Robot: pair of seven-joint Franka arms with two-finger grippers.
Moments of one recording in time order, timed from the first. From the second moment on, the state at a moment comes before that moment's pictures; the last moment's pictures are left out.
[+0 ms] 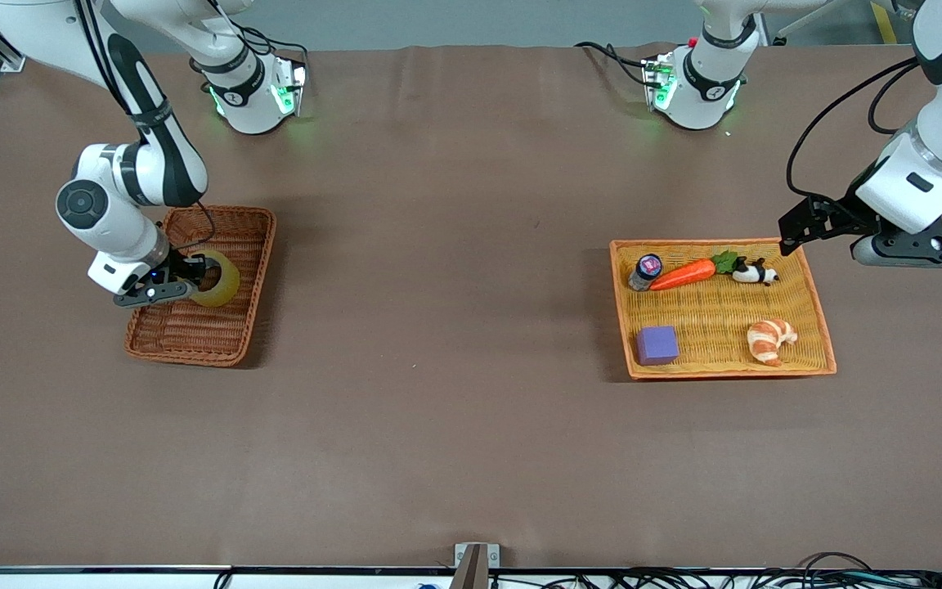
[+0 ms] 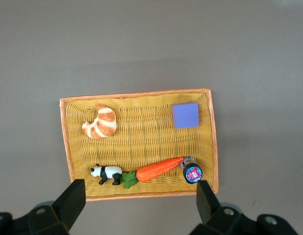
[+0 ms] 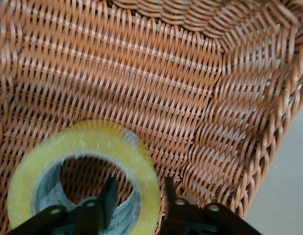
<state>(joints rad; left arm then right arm) -0.04 0.00 -0.10 -1.69 -0.01 1.76 -0.07 0.14 0.20 -0.24 -2.46 -0.16 2.63 -0.20</state>
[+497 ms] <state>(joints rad) -0.04 0.00 -0.10 -1.69 -0.01 1.76 -0.07 0.15 0.05 -0.24 -2.31 -0.15 2.55 -0.13</state>
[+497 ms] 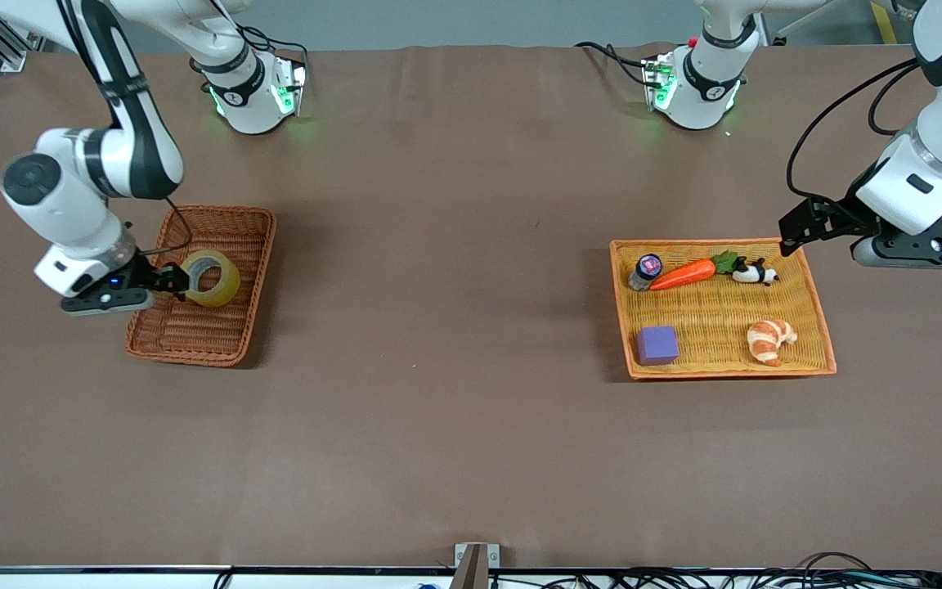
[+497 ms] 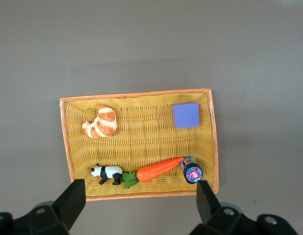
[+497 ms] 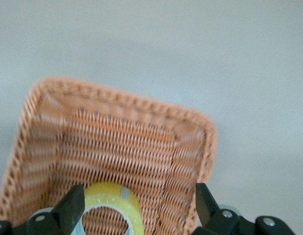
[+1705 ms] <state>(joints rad) -0.03 0.00 -0.10 -1.69 -0.01 1.76 -0.07 0.10 -0.01 -0.11 -1.54 -0.06 1.53 0.09</state>
